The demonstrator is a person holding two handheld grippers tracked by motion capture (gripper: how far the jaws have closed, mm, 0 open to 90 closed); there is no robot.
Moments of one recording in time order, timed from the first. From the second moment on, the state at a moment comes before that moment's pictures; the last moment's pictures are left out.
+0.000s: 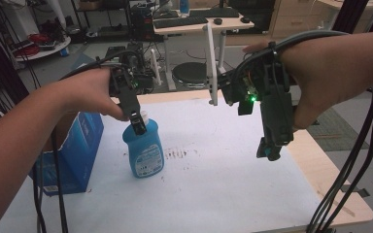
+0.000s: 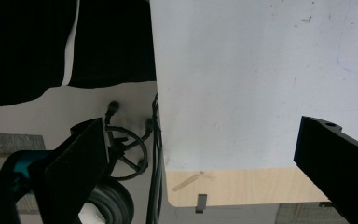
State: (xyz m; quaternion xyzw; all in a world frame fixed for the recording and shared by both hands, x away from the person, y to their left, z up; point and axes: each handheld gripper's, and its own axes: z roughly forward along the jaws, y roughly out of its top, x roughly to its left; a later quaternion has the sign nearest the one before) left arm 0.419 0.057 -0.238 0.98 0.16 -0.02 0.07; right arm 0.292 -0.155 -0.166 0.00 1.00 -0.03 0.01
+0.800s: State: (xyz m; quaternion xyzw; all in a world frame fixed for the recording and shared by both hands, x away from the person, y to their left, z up) left arm 0.417 0.039 -0.268 0.99 0.15 -0.02 0.05; right arm 0.293 -0.150 -0.173 -0.01 1.00 -0.02 0.00
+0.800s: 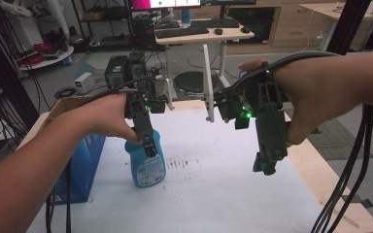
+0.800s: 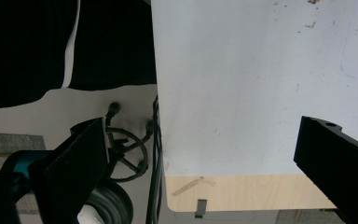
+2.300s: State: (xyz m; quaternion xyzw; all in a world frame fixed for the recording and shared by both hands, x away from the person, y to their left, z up) left arm 0.426 0.040 -0.292 0.98 0.18 0.00 0.03; right arm 0.297 -0.149 -0.176 -0.01 1.00 -0.02 0.00
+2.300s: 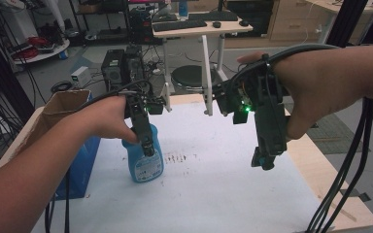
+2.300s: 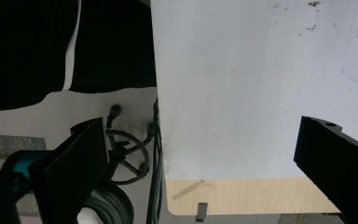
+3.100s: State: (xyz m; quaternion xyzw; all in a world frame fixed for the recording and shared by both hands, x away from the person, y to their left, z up) left arm 0.428 0.041 -0.294 0.98 0.18 -0.01 0.02; right arm 0.296 -0.150 -0.179 -0.01 1.00 -0.02 0.00
